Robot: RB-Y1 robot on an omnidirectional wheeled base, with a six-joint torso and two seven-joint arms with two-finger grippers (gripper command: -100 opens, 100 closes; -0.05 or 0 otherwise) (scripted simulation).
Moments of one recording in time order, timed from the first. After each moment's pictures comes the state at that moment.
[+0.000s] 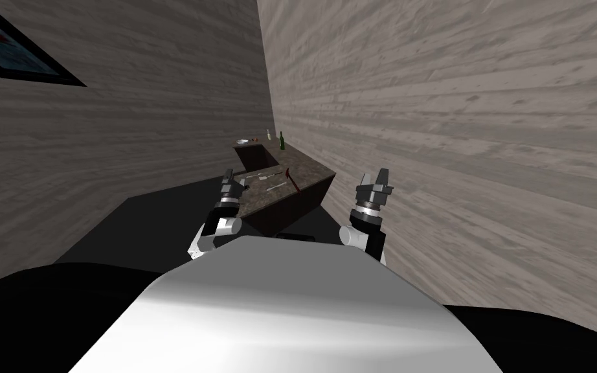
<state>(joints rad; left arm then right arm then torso) 0.44 0.21 0.19 -2.14 0.27 -0.19 0.03 0.46 0.03 0.02 -2.36 -0.11 -0.39 0.15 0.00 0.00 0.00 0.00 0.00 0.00</state>
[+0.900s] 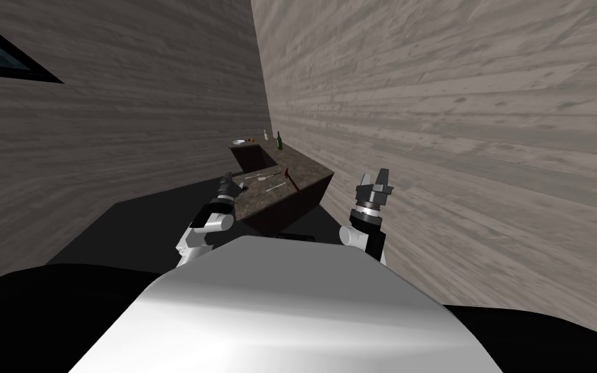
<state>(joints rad) 0.40 0.32 0.27 -2.08 0.43 0.05 0.12 0.46 0.03 0.02 -2.36 -0.11 -0.39 0.15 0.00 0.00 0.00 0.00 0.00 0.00</state>
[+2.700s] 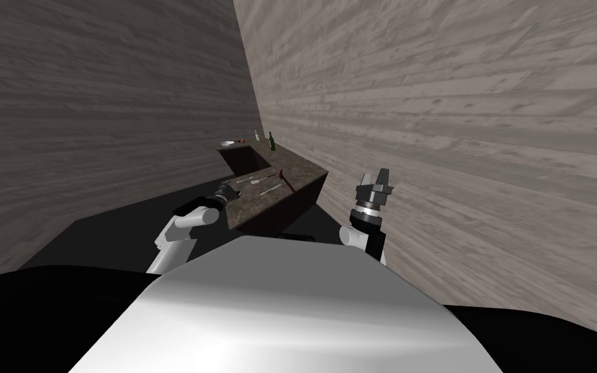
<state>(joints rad) 0.35 0.50 0.38 -1.97 0.68 0.50 0.30 0.46 0.03 0.02 -2.36 -0.11 -0.39 0.15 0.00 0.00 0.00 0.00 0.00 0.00</state>
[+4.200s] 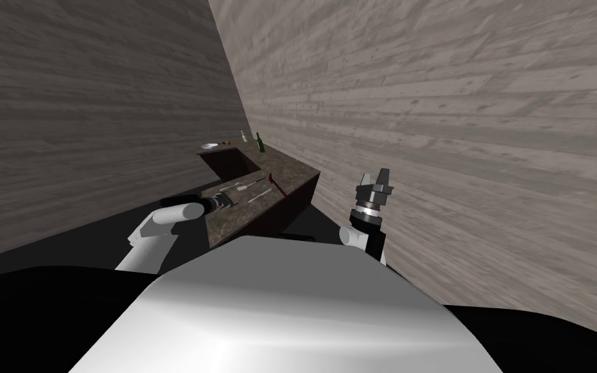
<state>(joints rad) 0.34 0.67 0.45 -1.86 0.87 0.91 0.48 0.46 0.03 0.02 -2.36 -0.11 -0.39 0.15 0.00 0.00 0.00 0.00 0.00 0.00</state>
